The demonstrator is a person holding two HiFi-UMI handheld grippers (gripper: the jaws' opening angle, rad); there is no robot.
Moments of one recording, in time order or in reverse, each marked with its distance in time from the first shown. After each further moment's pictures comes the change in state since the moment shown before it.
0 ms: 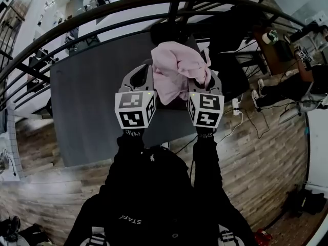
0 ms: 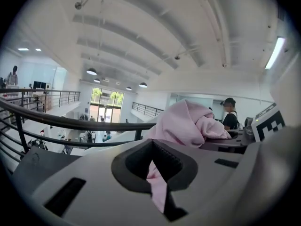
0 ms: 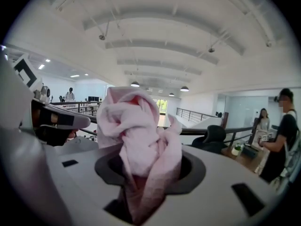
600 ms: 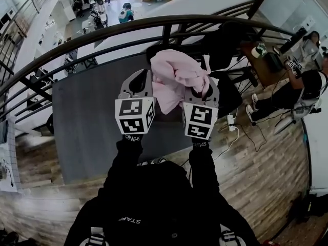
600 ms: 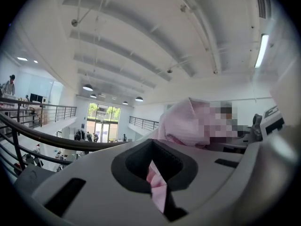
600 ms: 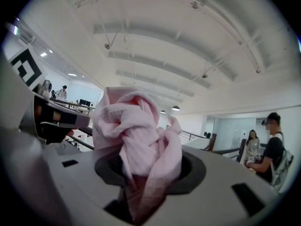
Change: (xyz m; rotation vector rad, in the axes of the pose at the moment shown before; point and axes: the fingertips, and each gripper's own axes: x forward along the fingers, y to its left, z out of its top) left arm -0.028 -0.028 0.070 0.078 -0.182 -0.021; right arm -0.056 -0.013 0.074 -0.101 -0.209 -0.158
